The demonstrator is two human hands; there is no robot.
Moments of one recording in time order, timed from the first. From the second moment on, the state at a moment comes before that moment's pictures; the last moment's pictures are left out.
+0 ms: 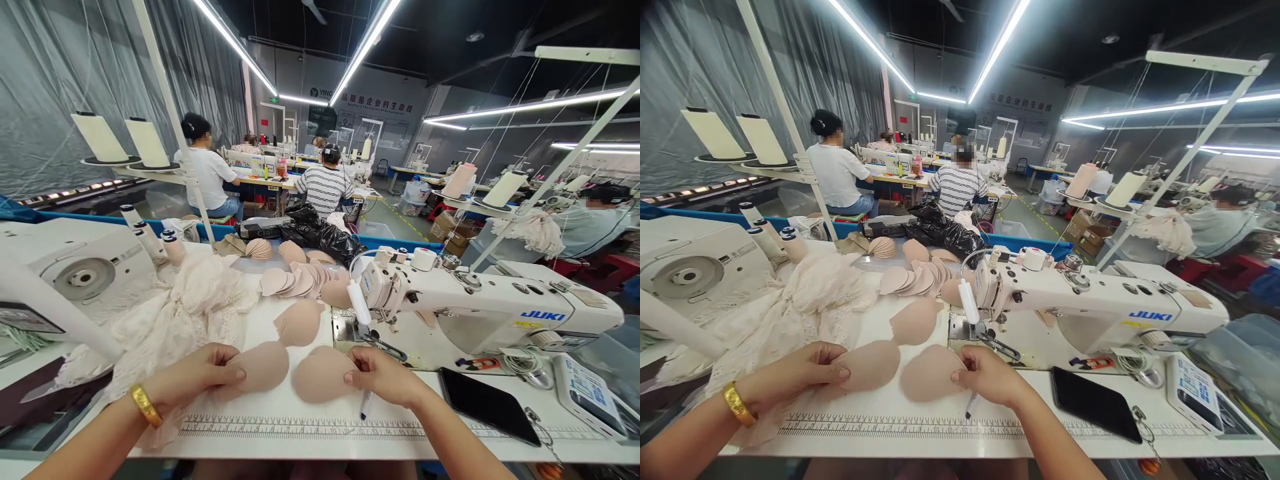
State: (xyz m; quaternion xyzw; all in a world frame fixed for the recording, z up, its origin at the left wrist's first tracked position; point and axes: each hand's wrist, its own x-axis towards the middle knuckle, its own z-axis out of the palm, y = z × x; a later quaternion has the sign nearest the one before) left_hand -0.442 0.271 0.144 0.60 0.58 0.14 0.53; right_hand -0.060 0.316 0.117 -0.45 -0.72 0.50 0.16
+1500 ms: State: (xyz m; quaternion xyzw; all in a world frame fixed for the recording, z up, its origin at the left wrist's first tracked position) left_hand -0.407 0.369 0.140 0.76 0.61 0.08 0.18; right_hand -0.149 0.416 0.110 -0.50 -0.79 0.29 0.22
